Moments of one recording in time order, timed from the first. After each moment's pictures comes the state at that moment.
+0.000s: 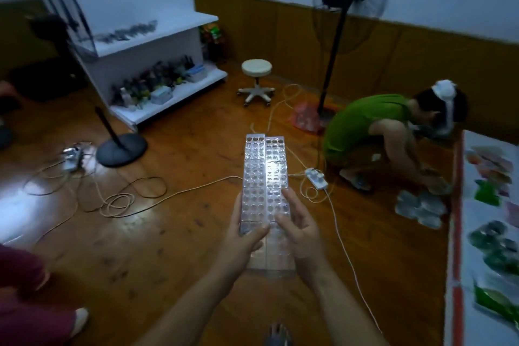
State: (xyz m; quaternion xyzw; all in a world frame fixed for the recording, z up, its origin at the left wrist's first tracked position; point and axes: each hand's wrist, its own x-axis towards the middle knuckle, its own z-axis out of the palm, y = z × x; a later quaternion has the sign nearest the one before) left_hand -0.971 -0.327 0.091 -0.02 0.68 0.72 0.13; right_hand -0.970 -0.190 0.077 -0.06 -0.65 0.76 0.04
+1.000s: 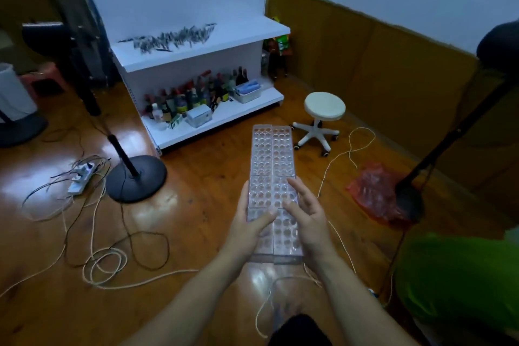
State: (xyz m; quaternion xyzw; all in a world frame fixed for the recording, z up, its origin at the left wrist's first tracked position) left_hand -1.673 -0.385 0.096 -0.12 0.63 0.77 0.04; right_hand -1.705 -0.258 0.102 -0.01 -0.61 0.79 -0.08
